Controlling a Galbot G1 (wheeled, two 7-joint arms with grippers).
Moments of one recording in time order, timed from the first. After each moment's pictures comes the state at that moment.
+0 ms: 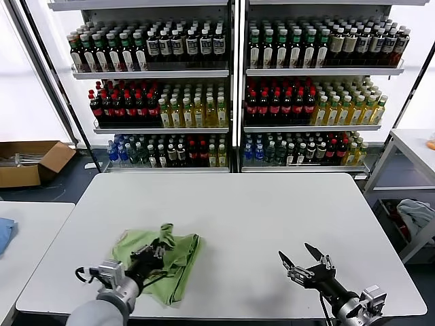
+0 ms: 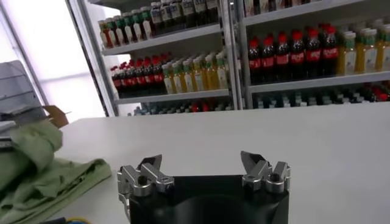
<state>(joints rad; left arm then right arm) 1.41 -1.11 -0.34 -2.19 -0.58 0.58 -0.23 -1.66 1.09 0.66 2.20 0.60 -0.31 -0.19</state>
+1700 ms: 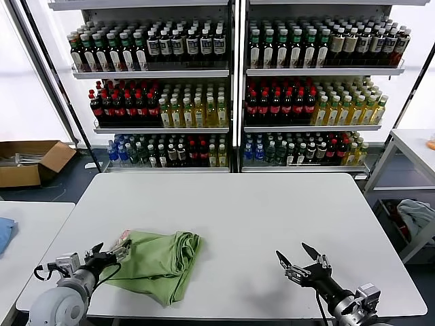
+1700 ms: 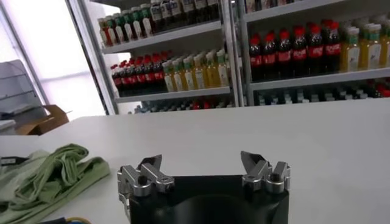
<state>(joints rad) 1.38 -1.05 -0.62 -1.91 -0.73 0.56 -0.18 -1.63 1.09 0.63 2.17 0.59 -0.31 -0.19</state>
